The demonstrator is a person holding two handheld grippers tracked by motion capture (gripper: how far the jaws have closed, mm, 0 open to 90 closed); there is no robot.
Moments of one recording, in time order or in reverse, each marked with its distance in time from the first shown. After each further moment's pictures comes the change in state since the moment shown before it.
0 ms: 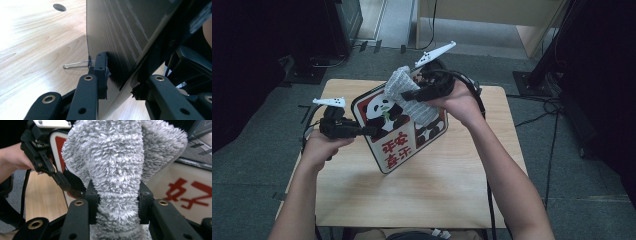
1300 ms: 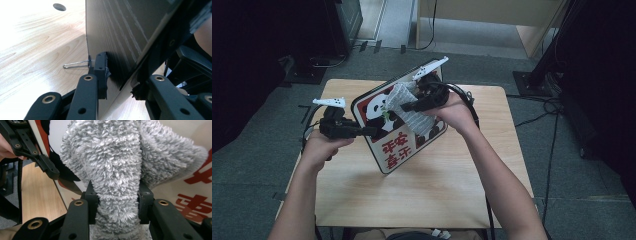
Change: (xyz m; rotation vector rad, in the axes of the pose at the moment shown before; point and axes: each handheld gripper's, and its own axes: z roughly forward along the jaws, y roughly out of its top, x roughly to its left) left arm 0.000 0.000 0.000 0.003 0.002 0.004; right arm -0.012 -0.031 0.036 0.047 0.032 0.041
